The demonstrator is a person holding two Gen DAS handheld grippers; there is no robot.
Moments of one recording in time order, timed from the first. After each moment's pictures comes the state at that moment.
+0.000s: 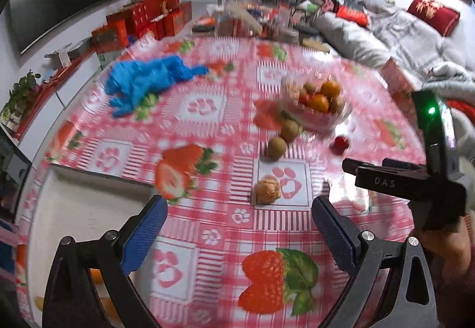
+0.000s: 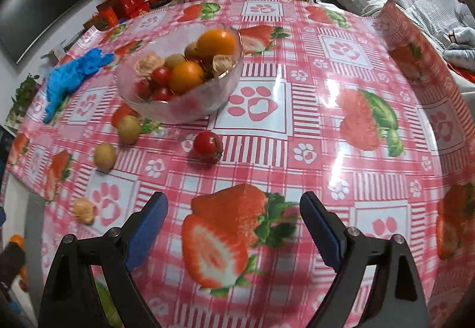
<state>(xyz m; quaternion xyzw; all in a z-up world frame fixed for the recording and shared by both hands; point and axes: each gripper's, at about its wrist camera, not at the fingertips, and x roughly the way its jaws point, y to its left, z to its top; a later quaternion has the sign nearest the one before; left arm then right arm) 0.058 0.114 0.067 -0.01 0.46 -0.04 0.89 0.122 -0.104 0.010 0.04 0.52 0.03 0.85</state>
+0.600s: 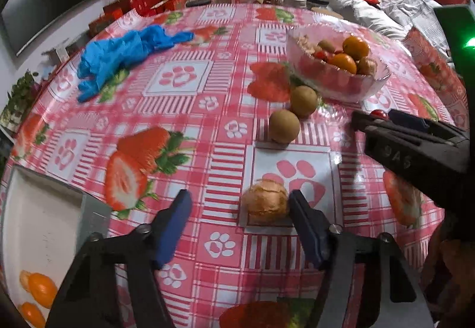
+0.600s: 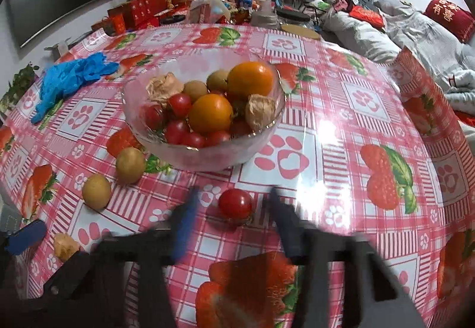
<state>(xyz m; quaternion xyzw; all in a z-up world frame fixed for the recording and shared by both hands) 0.098 0.088 0.002 0.01 0.48 -0.02 0.87 0.149 -0.070 0.004 -0.02 0.45 0.03 0.89</state>
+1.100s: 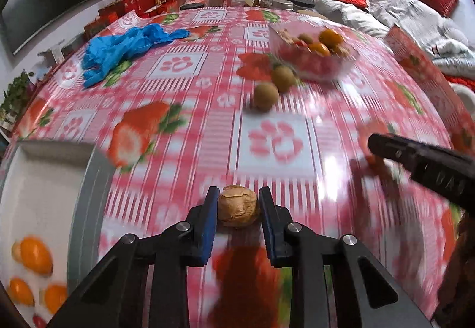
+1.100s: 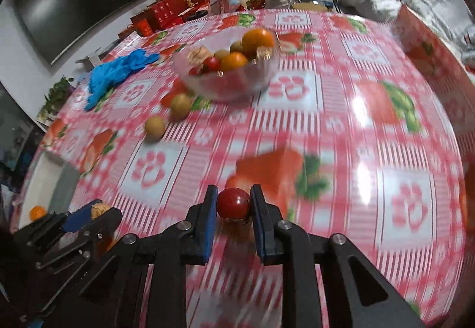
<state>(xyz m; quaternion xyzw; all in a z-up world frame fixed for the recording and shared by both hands) 0.035 0.089 0.005 0.01 0.47 -0.04 0.88 0.062 -0.100 0.014 0.08 0.48 0.11 0.87</state>
